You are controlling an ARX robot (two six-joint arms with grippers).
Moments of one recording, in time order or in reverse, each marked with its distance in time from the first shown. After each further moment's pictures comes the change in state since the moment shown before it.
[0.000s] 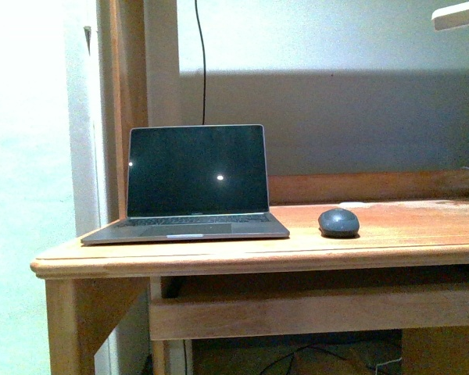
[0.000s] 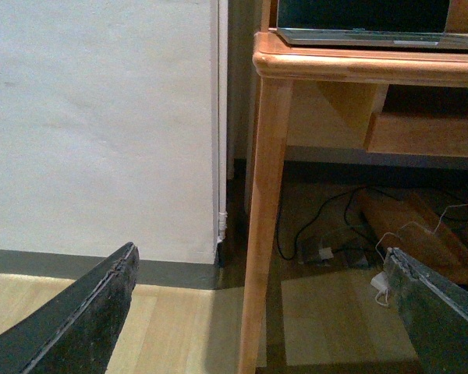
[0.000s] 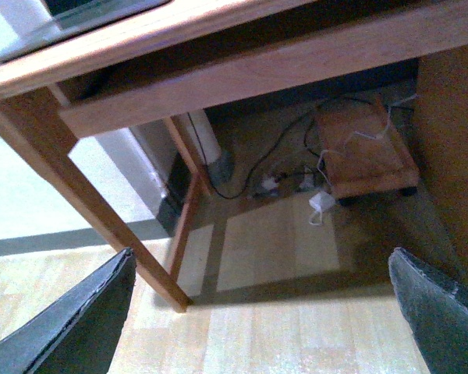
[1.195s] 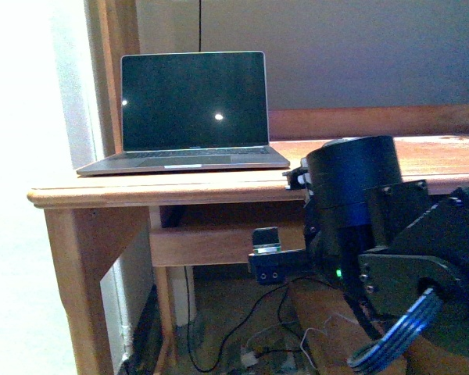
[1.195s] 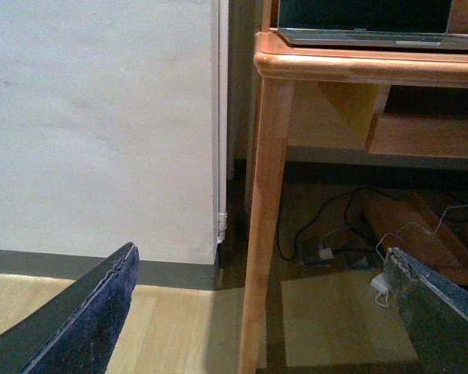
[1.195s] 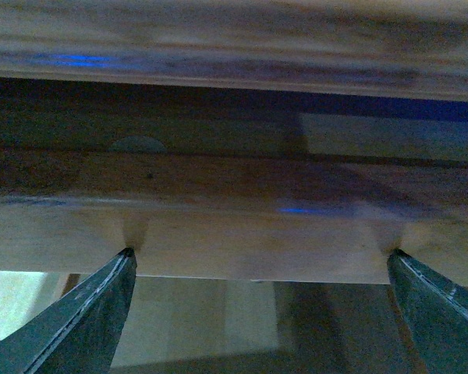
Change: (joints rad) left arm 0.000 0.000 0.000 0.000 0.000 0.000; right arm 0.152 1.667 0.896 0.702 0.325 -0.275
